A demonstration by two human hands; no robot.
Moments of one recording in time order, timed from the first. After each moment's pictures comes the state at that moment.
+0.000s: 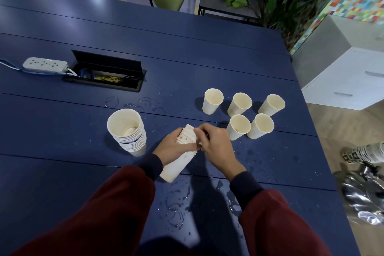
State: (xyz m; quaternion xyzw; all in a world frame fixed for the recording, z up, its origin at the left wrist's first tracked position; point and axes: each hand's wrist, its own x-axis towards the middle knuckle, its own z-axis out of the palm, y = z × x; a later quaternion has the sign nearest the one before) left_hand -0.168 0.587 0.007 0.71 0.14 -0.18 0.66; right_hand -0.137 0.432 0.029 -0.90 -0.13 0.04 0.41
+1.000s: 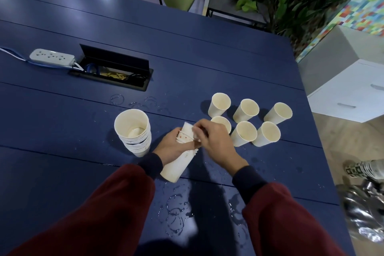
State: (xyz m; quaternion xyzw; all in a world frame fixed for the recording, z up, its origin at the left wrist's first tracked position) left_hand -0.161 0.602 -0.006 0.71 0.18 -0.15 0.67; right_hand -0.113 0.450 0.037 -0.90 -0.23 0.04 0.36
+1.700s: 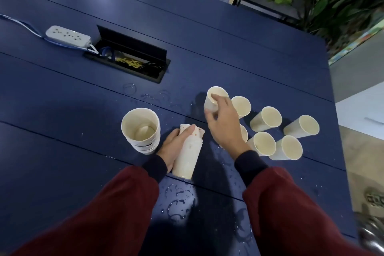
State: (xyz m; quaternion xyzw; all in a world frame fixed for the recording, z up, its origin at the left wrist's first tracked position) left_hand -0.145 0.609 -0.033 0.48 0.32 -0.13 0.81; right_hand -0.049 0.489 0.023 -0.92 -0.19 0.04 0.34
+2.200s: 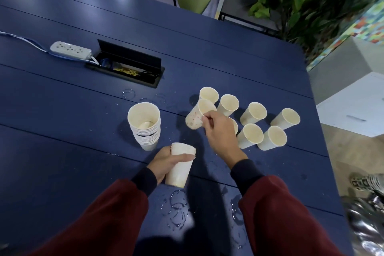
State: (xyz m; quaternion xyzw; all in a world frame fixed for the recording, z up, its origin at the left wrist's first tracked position) left_hand -0.216 0.607 -0.016 0.55 0.25 -0.18 0.78; right_hand -0.108 0.467 0.042 -0.92 -0.17 0.02 0.35
